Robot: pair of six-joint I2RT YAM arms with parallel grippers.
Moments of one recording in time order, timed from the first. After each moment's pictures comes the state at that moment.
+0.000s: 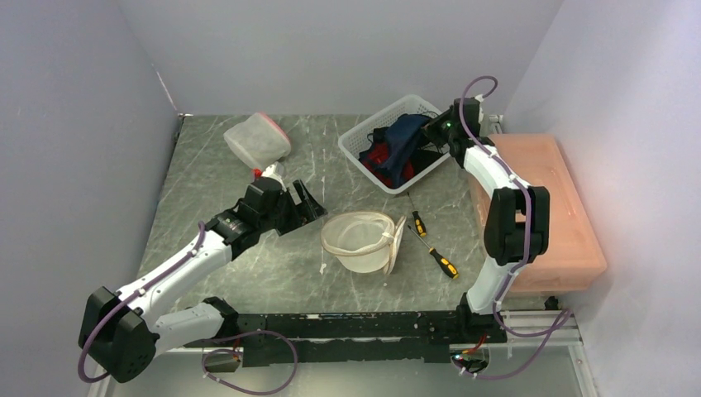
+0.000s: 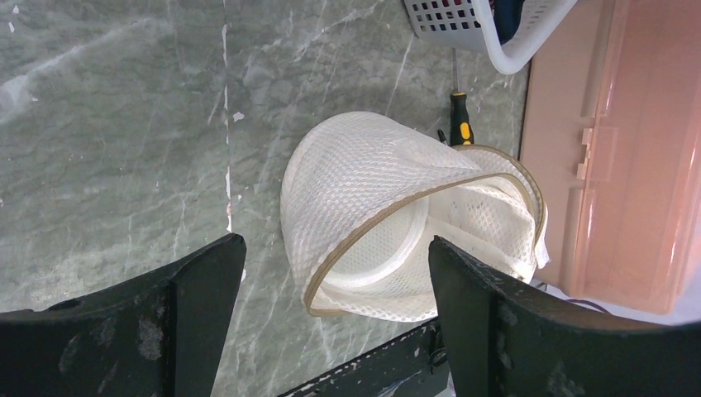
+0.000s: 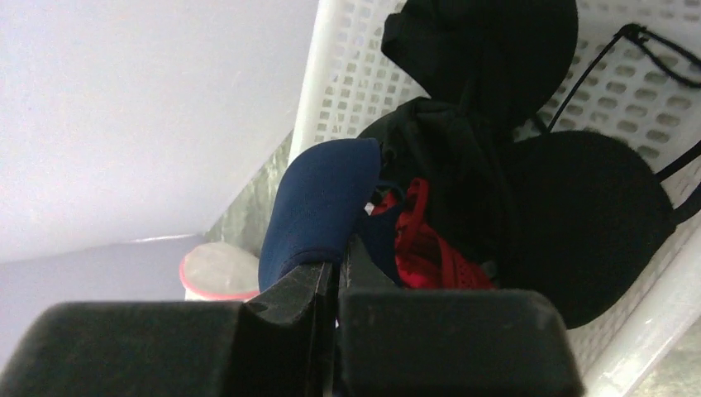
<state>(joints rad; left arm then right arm) -0.59 1.08 0.77 -0.31 0.05 -0.93 0.07 1.80 1.38 -0.05 -0.14 1.02</state>
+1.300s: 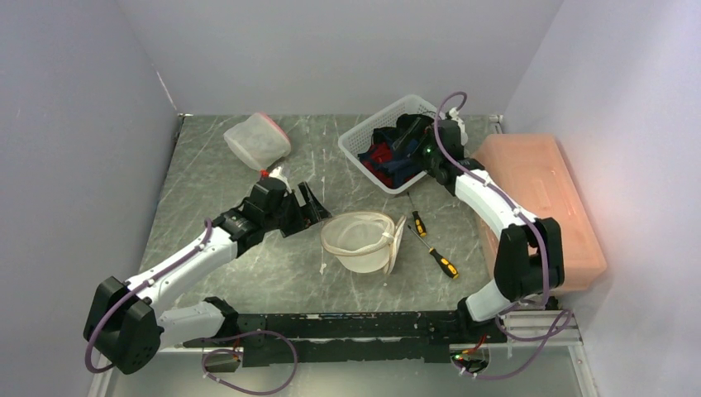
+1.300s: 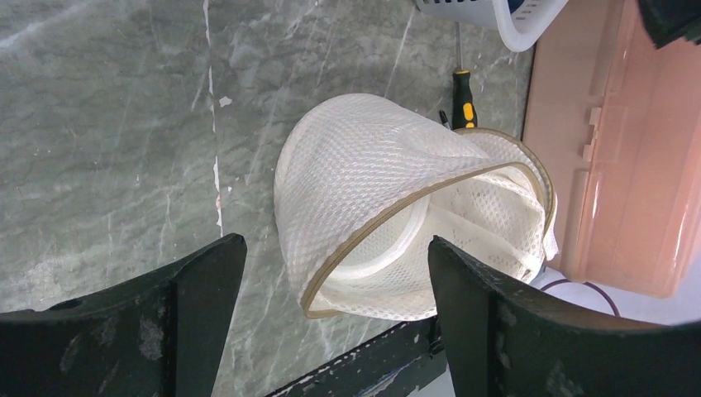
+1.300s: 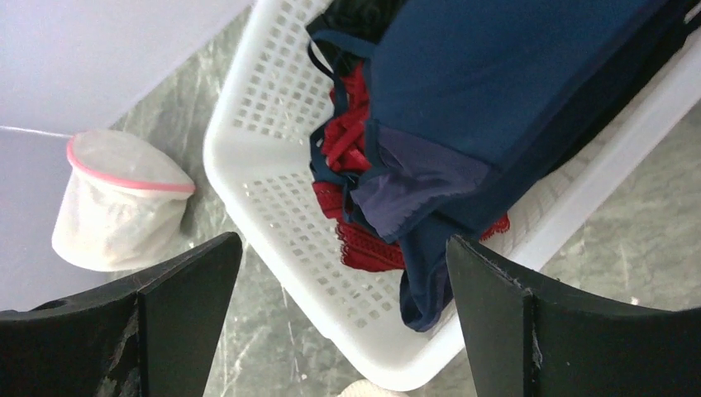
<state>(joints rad) -0.59 1.13 0.76 -0.27 0.11 -0.92 0.25 1.53 1.15 -0.13 0.02 0.75</state>
